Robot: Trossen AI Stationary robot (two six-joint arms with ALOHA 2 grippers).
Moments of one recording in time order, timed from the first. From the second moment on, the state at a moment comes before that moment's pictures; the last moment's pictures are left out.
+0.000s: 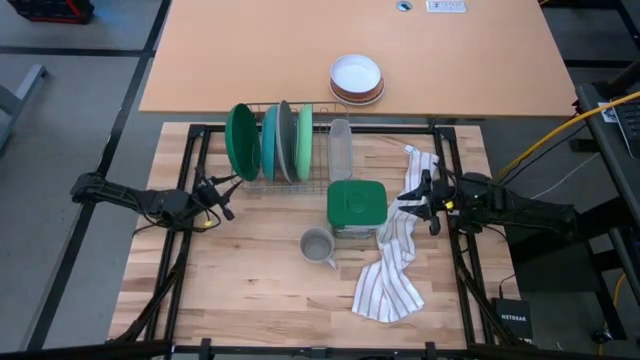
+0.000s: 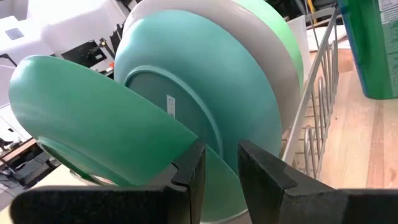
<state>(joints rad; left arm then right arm) -0.23 0.16 0.01 0.05 -0.95 0.42 -0.16 0.15 0.22 -0.21 -0.21 0.10</state>
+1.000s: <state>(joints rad) -0.23 0.16 0.01 0.04 -0.95 0.42 -0.16 0.07 0.22 -0.30 -0.19 0.10</state>
